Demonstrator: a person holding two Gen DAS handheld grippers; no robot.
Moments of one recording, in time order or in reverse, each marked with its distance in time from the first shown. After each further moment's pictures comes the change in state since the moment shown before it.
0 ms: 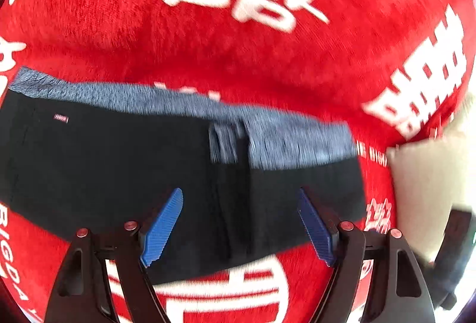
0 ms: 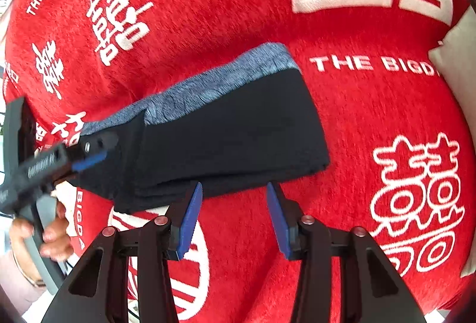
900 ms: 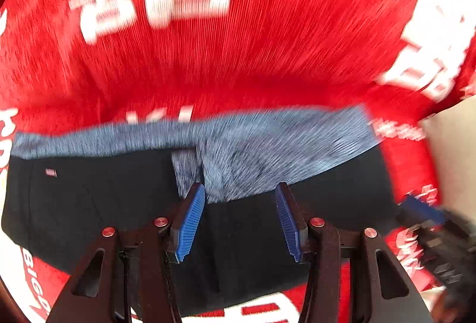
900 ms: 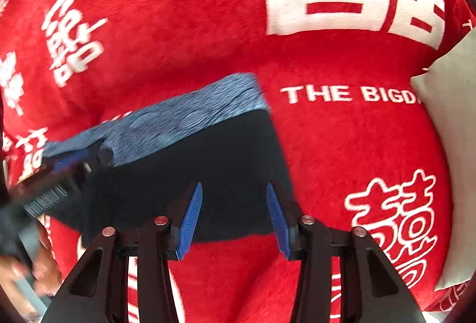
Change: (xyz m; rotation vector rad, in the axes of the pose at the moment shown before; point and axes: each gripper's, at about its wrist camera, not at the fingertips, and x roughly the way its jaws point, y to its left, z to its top) left arm 0.075 -0.079 0.000 0.219 0.052 0.275; right arm 0.030 -0.007 0.050 0.019 0.007 -0.218
